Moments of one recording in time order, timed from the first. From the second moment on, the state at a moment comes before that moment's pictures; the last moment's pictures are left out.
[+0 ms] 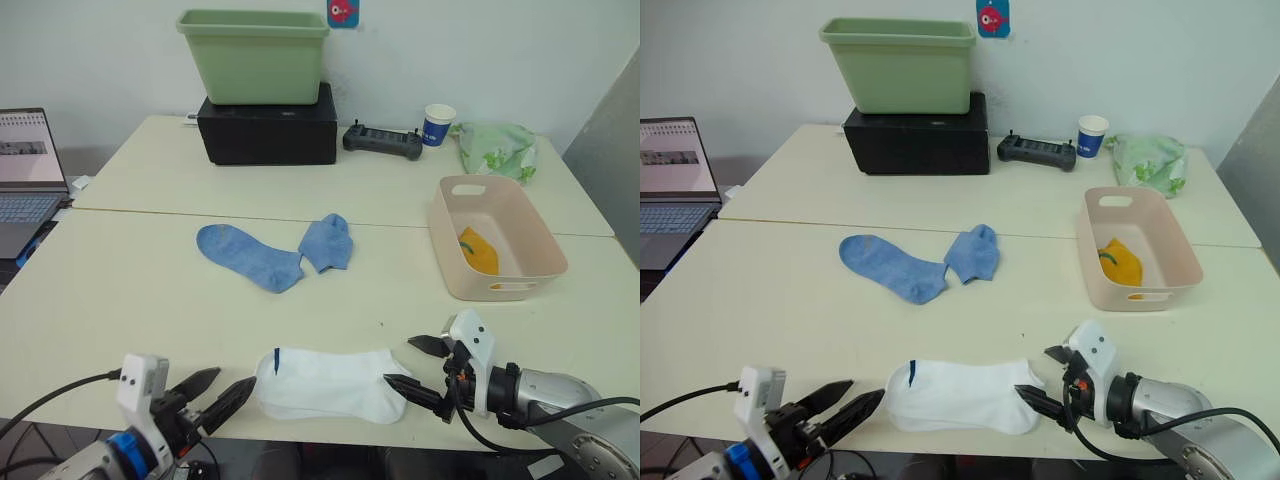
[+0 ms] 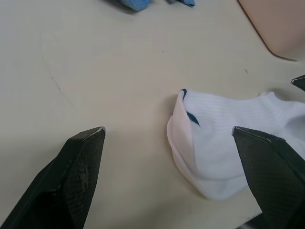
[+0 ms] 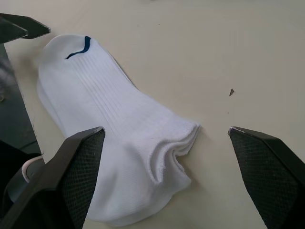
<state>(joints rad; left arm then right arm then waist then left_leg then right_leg) 0.60 0.57 0.39 -0.70 -0.96 0.72 -0.47 0.15 -0.63 0.02 -0.82 0.61 0.92 0.53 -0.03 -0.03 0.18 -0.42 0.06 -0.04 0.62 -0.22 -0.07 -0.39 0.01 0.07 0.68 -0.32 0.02</state>
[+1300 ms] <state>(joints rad) 0.06 0.61 0.10 -0.43 -0.86 0.93 -0.43 -0.02 -0.49 0.13 -0.59 0.47 0.92 0.41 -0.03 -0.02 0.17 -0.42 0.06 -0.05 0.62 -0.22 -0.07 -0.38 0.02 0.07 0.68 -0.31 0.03</state>
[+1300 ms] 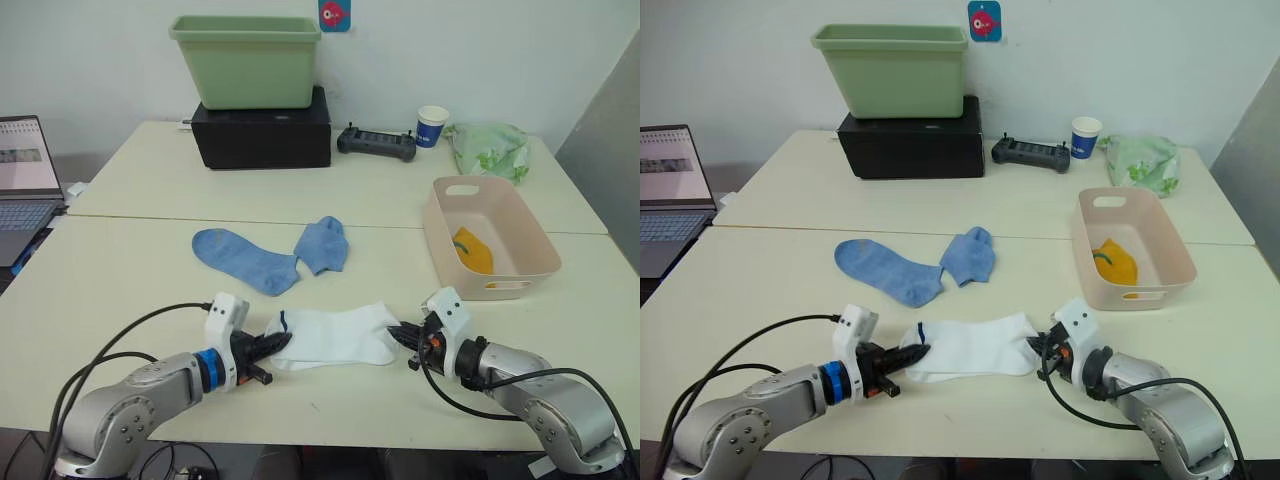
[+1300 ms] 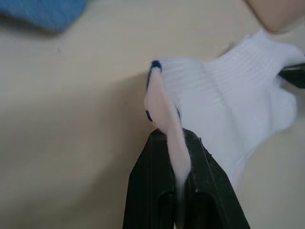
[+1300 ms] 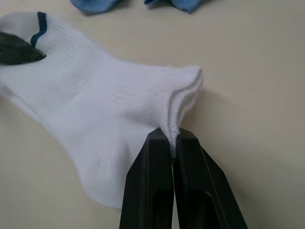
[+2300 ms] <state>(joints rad) 0.01 0.70 0.30 -0.45 -0.78 0.69 -0.63 -0.02 -0.50 0.11 -0.65 0.38 0.72 0.44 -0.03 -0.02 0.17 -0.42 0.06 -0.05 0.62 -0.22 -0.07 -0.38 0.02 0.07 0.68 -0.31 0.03</state>
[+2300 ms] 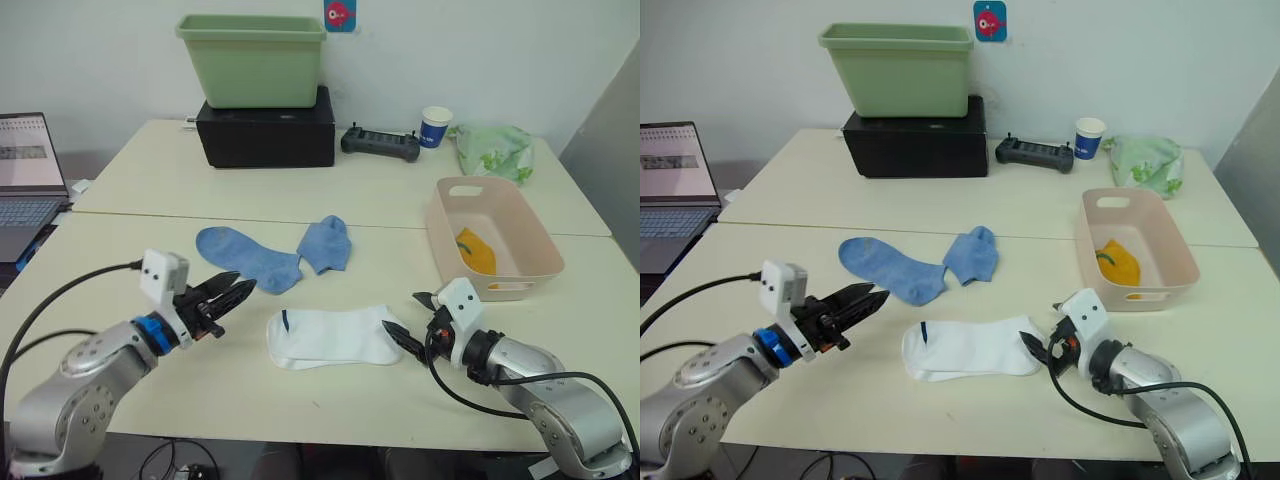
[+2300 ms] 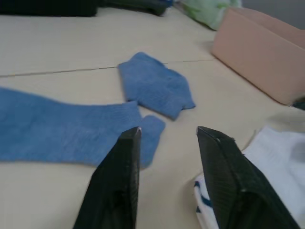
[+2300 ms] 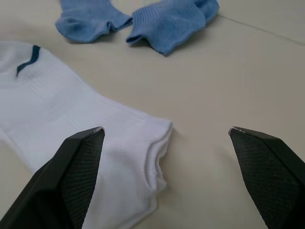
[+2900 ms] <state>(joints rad) -0.10 0.82 -0.10 -0.27 -0.53 0.67 -0.94 -0.09 -0.60 0.37 -0.54 0.29 0.72 0.57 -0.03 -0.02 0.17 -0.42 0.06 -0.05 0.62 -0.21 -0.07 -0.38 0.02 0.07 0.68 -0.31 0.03</state>
